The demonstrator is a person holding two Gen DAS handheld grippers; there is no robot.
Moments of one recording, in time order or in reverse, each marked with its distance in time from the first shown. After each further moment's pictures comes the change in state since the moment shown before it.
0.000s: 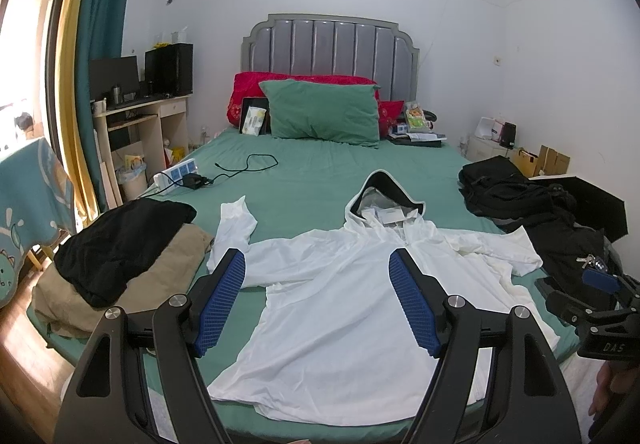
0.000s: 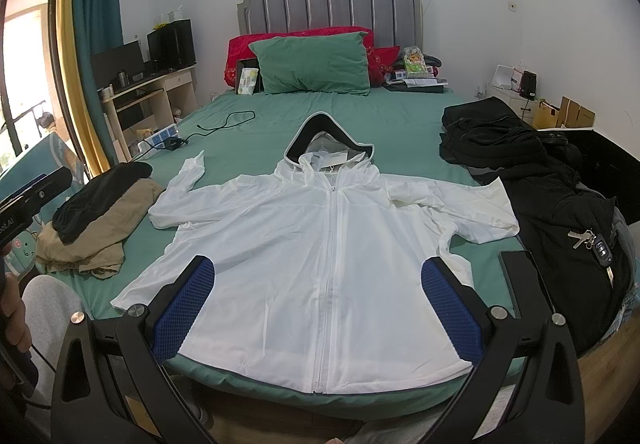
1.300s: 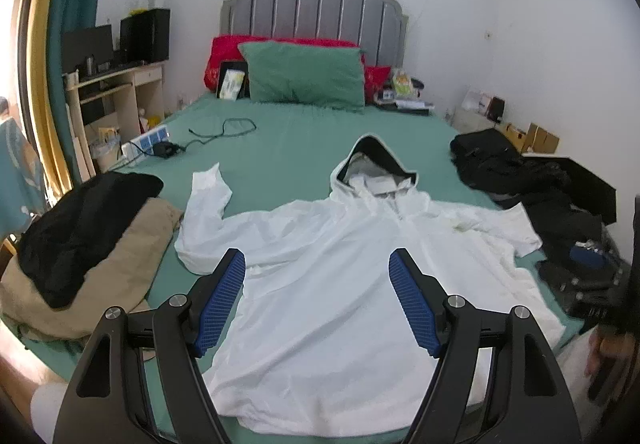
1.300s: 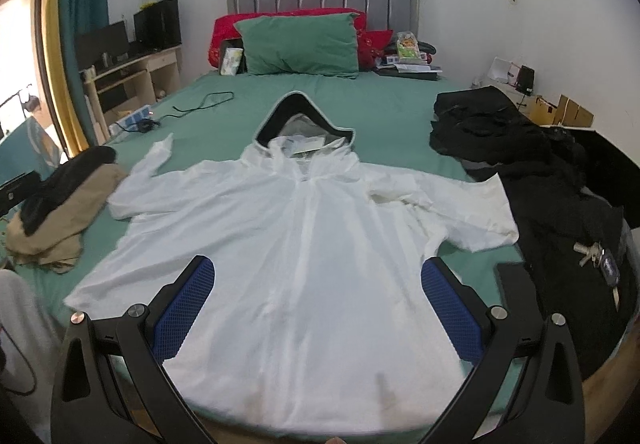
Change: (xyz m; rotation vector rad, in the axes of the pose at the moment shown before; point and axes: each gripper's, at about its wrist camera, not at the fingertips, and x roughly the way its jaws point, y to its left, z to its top) left arm 0.070 0.013 -0.006 -0.004 0.144 -0.079; right arm 0.071 -0.033 0.013 -0.039 0.059 -0.061
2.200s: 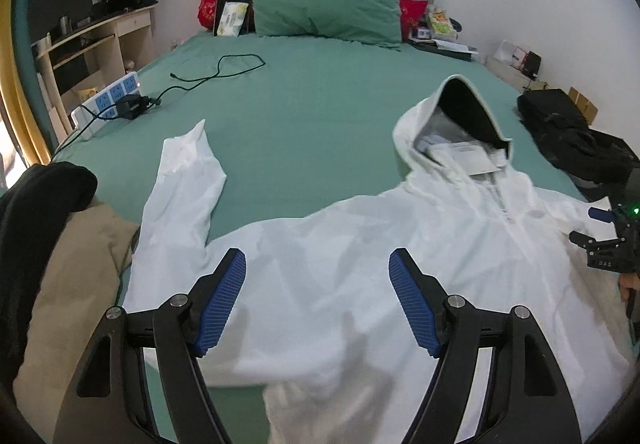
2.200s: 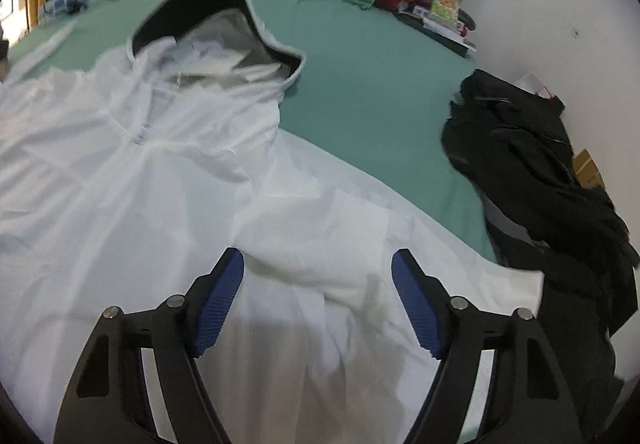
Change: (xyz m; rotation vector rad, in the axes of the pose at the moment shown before) left arm 0.255 0.069 0.038 -0.001 0.228 0.042; right arm 0.265 -0.086 0.056 -0.335 0.275 -0.133
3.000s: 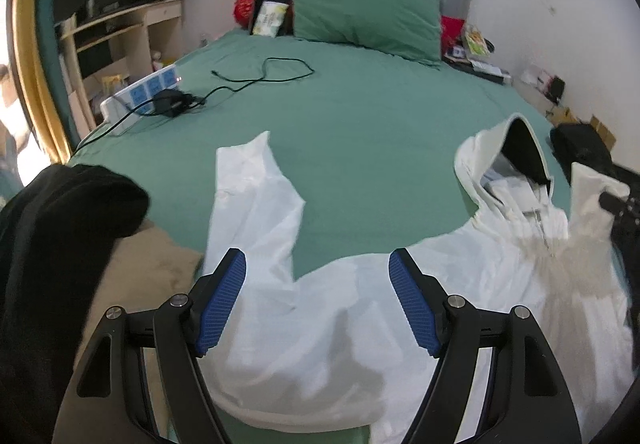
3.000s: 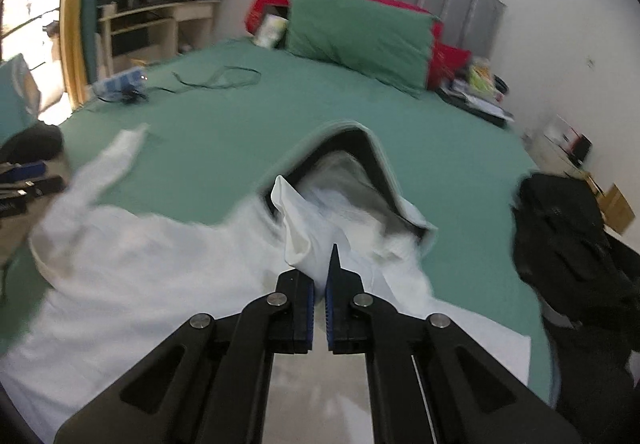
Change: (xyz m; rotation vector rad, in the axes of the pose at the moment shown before) left arm 0.003 0.084 0.029 -0.107 -0.019 0.042; right arm -0.096 0.129 0.123 0.053 -0.269 0.155
